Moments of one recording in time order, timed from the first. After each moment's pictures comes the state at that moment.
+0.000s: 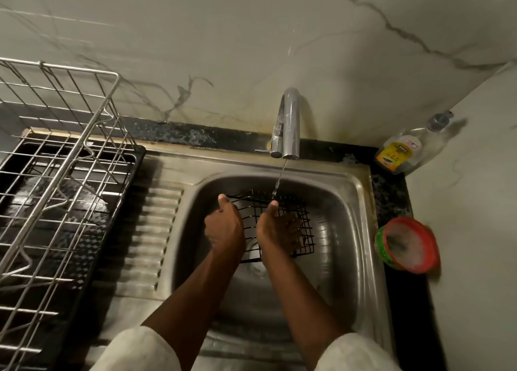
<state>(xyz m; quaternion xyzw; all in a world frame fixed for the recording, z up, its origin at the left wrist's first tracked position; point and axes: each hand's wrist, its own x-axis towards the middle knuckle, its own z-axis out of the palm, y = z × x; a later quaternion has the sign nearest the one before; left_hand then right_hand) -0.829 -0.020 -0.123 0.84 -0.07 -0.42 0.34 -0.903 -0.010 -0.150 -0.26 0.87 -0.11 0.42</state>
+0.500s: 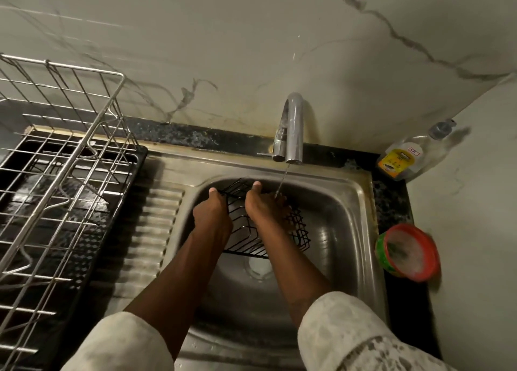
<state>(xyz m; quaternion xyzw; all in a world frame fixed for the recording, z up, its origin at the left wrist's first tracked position) -0.794 -0.062 -0.126 0.79 0.04 -0.48 0.38 -0.885 -0.071 -0.140 -0.32 0.85 -0.08 0.42</state>
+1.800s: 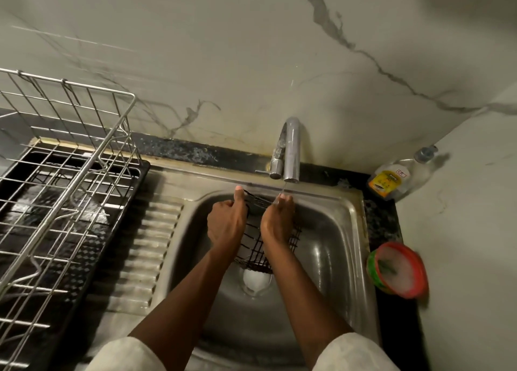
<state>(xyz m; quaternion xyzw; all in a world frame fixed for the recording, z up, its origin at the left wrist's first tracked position) -0.824 -0.051 -0.096 0.81 -0.32 -0.38 0.30 -0.904 -0.057 -0.115 -0.29 0.80 -0.37 0.38</state>
